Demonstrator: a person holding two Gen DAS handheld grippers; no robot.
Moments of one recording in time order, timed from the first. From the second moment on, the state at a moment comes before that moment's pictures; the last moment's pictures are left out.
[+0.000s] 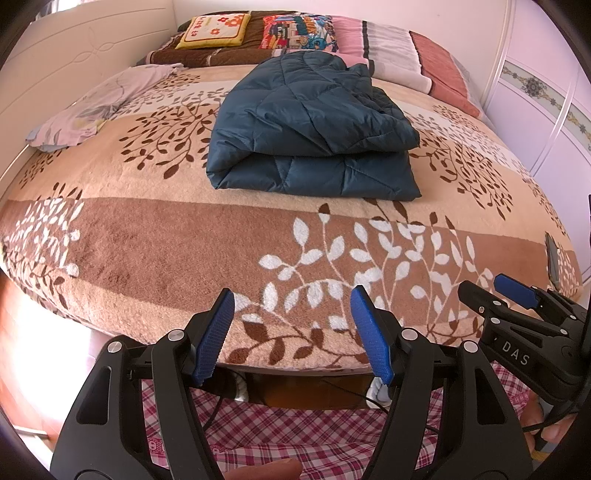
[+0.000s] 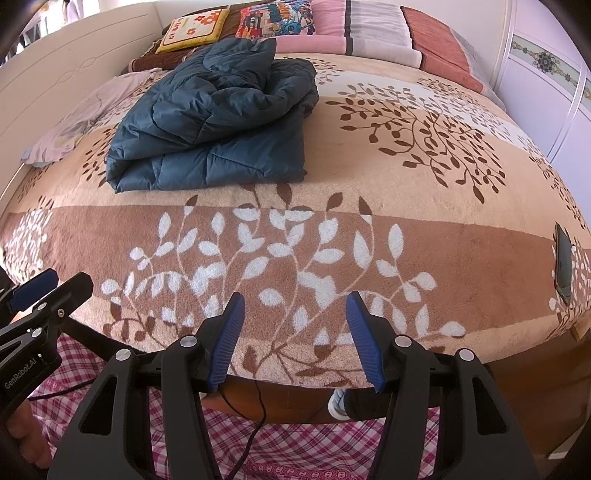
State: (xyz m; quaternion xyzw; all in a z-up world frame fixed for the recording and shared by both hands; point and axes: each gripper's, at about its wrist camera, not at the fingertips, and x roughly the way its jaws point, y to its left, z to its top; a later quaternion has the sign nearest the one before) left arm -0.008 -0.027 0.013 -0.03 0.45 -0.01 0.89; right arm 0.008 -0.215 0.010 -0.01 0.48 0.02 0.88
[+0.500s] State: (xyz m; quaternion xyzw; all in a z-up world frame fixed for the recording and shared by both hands) left arm -0.008 -0.025 0.012 -0.03 0.45 0.00 0.89; right arm 0.008 -0.212 0.009 -0.01 0.48 0.02 0.88
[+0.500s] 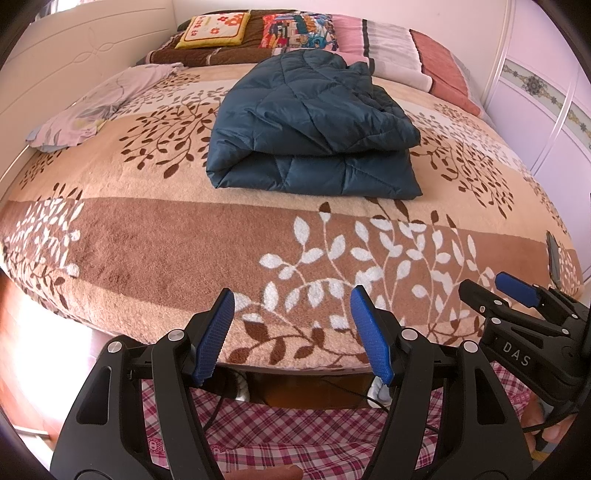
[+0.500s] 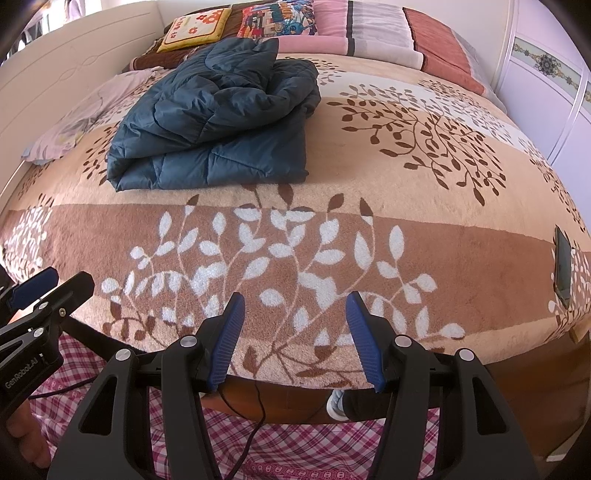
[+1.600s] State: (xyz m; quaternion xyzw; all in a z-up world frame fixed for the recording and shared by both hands) left arm -0.008 -0.025 0.012 -0.03 0.45 0.00 0.89; right arm 0.007 -0.211 0.009 -0.01 0.48 0.02 0.88
